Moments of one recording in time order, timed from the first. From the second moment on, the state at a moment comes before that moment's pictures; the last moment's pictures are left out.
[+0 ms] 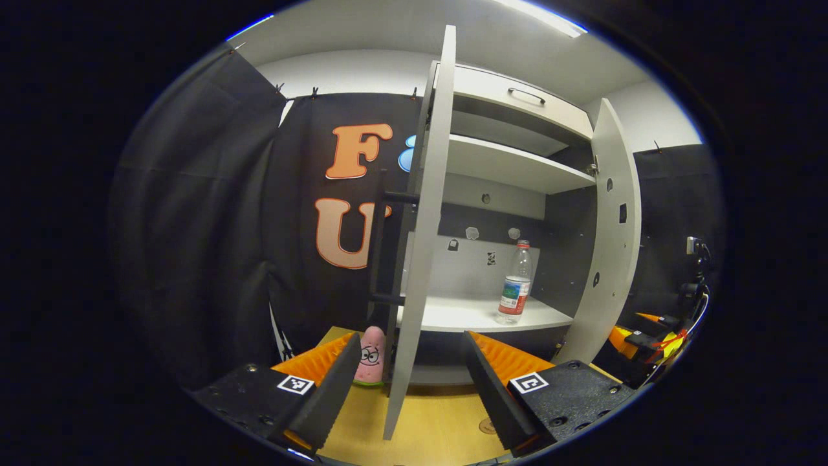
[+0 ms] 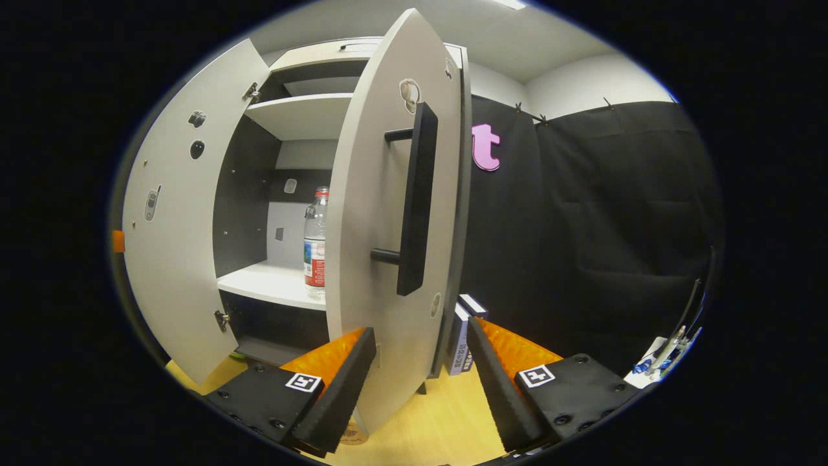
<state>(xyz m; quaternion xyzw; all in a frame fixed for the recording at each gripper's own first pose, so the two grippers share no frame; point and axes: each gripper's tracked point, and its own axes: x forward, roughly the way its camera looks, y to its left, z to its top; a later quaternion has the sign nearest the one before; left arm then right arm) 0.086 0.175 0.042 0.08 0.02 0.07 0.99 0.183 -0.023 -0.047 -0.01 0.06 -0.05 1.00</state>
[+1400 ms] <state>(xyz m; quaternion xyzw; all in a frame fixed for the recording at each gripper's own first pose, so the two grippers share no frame) 0.102 0.243 0.021 0.08 0.04 0.10 0.99 0.159 -0.017 -0.053 -0.03 0.07 -0.07 1.00</state>
